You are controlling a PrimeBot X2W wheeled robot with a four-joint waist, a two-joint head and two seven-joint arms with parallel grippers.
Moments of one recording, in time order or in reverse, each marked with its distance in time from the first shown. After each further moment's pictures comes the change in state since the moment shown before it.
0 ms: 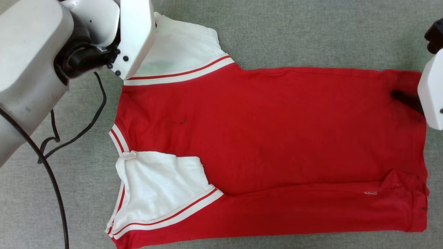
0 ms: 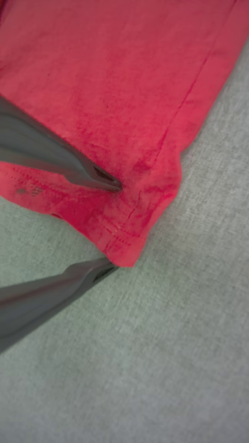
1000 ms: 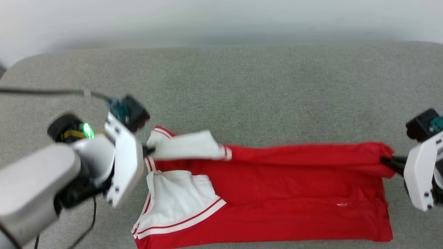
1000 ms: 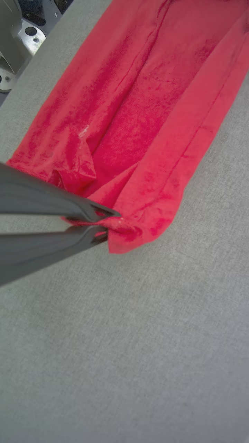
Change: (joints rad) left arm 0.428 0.261 -0.119 -0.345 -0.061 0.099 -0.251; right arm 0.283 -0.128 0.183 -0.035 0.128 0.000 -0.443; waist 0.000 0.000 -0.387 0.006
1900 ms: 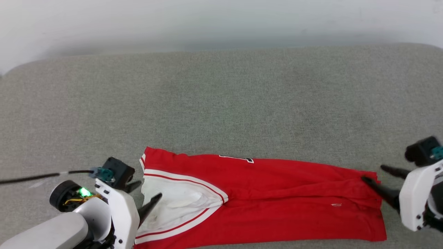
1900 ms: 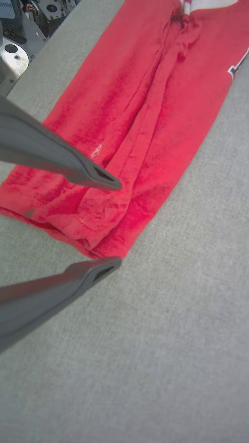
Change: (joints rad) left arm 0.368 0.014 0.026 -0.009 0.005 0.157 -0.323; right arm 0.175 0.052 -0.037 0.018 -0.006 0.000 -0.213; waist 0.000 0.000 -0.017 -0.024
